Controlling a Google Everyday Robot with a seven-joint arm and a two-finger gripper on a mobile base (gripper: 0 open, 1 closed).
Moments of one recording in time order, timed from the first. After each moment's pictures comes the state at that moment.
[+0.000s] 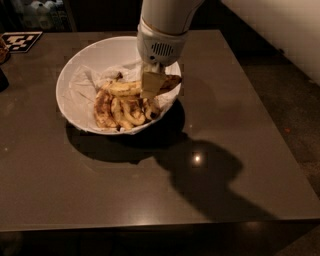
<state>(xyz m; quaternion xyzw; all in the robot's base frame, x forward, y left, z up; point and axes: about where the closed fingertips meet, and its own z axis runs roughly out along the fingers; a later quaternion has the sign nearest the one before) 0.532 0.023 0.948 -0.71 0.69 0.02 0.15</state>
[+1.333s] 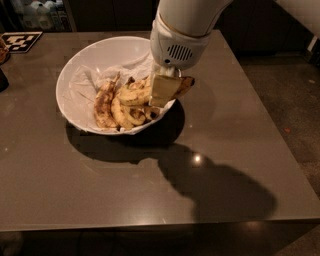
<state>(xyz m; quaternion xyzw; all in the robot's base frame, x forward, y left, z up) 0.494 -0.006 0.972 -0.68 0.71 0.00 0.18</state>
